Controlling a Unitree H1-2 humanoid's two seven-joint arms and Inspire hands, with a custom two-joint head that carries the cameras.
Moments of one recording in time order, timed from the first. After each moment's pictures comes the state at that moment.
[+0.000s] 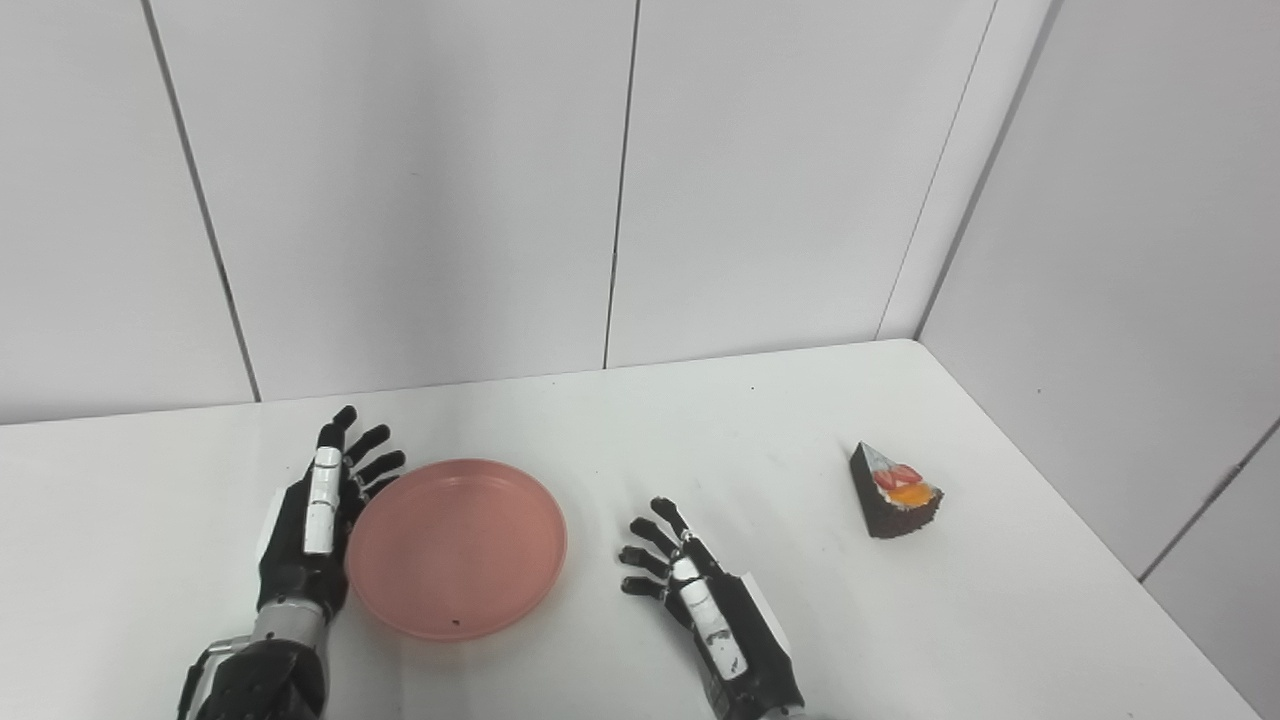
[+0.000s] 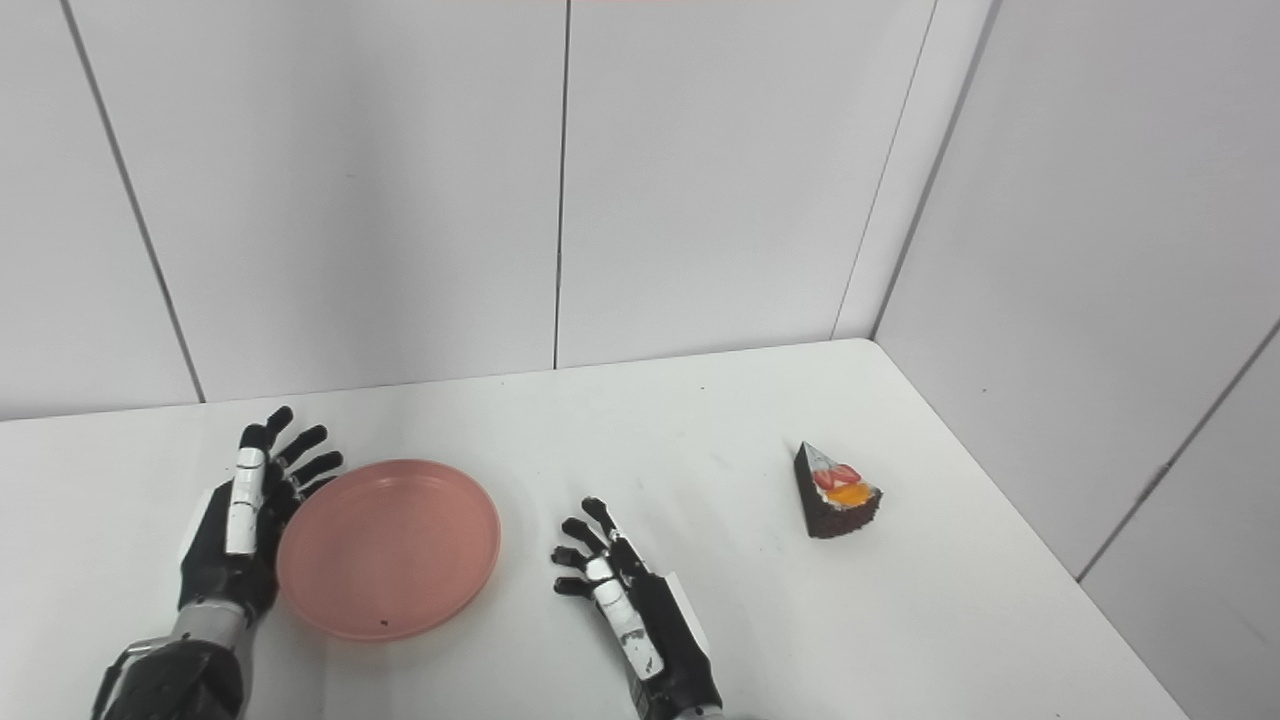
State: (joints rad) left arm -0.60 -0.02 0.06 0.60 -0.15 -0.12 -0.06; right arm -0.08 -0.02 0.03 -0.01 0.02 -0.06 0.08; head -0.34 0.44
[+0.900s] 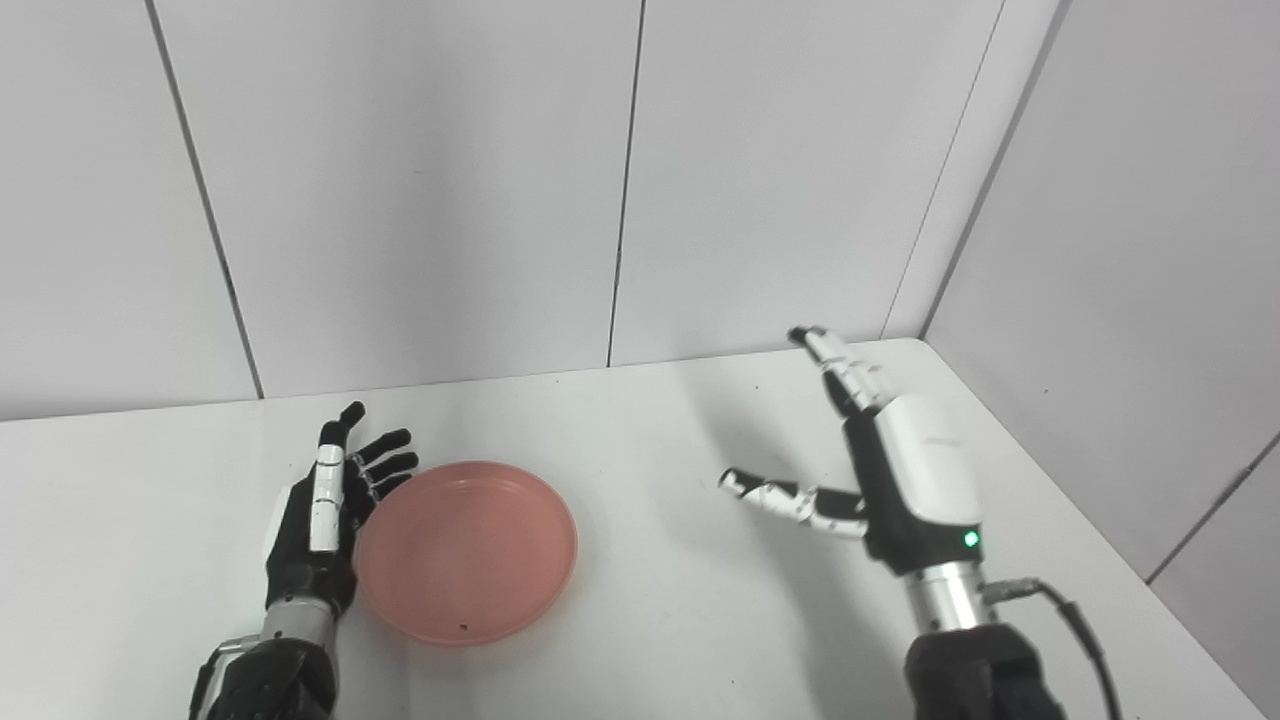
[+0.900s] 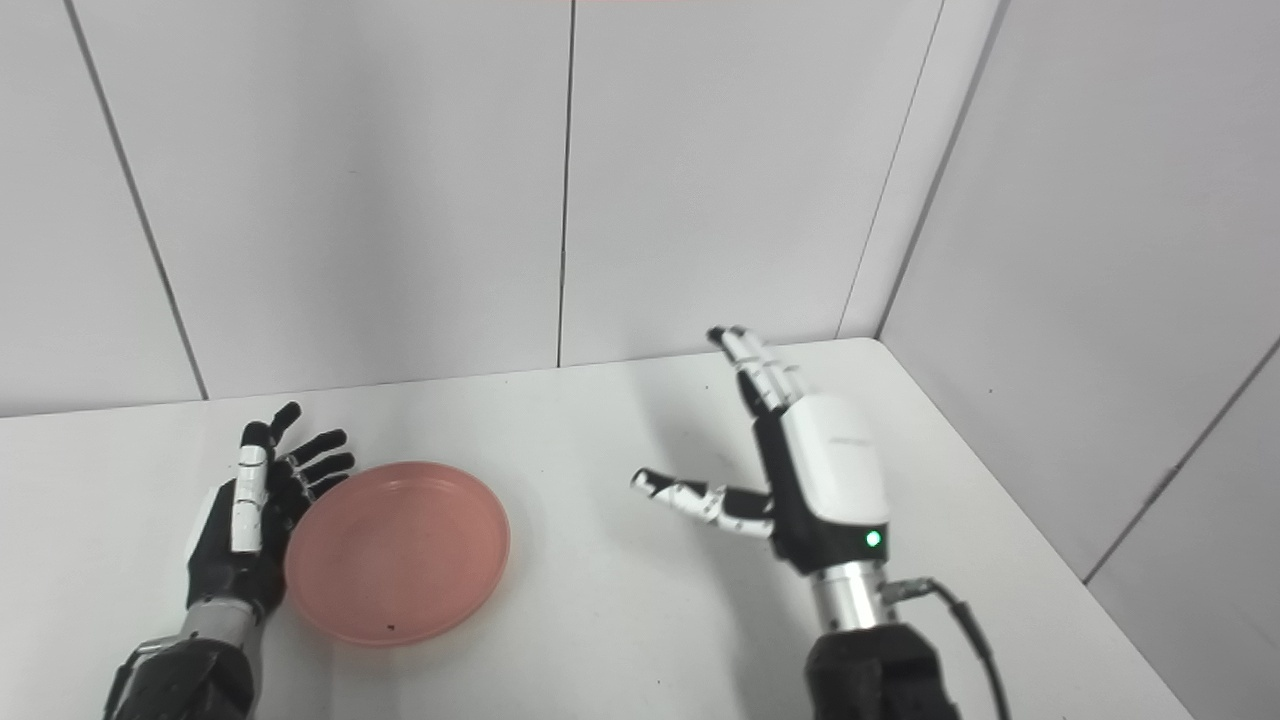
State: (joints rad) left arm -0.61 -0.04 0.06 0.62 -0.15 -0.16 -0.06; right arm -0.19 -0.30 -0.09 -0.44 -0.91 0.15 -0.01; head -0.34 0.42
